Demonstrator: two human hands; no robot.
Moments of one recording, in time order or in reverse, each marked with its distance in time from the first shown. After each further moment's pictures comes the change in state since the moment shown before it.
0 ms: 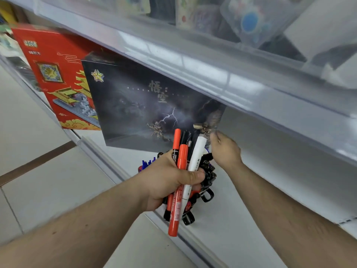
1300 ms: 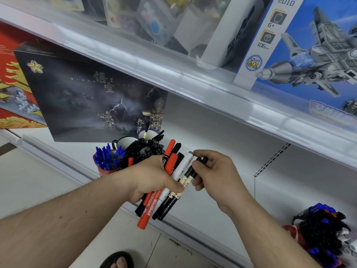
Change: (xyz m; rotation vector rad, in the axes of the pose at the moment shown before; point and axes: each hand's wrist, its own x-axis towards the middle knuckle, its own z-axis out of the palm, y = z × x) left_hand -0.037 -0.014 0.086 0.361 -0.223 -0.170; right_hand -0.229 -0.001 -0.139 0.628 -0.027 0.229
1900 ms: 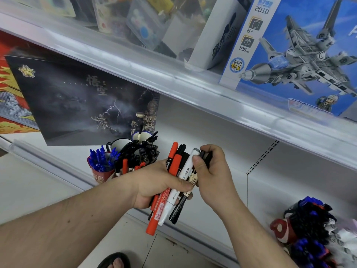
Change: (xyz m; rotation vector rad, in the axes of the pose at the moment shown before) left_hand -0.005 0.004 0.022 -0.283 -0.226 0.040; right_hand -0.014 0.009 0.000 -0.032 0.119 -0.206
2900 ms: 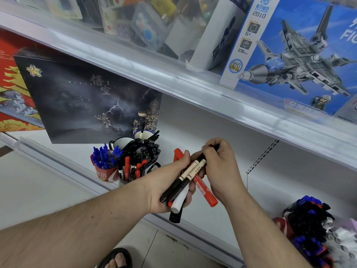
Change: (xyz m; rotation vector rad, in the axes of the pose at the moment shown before) left_hand 0.003 -0.006 0.030 -0.509 0.016 -0.210; right_hand 0.006 -0.025 -0.009 0.282 0.012 0.148
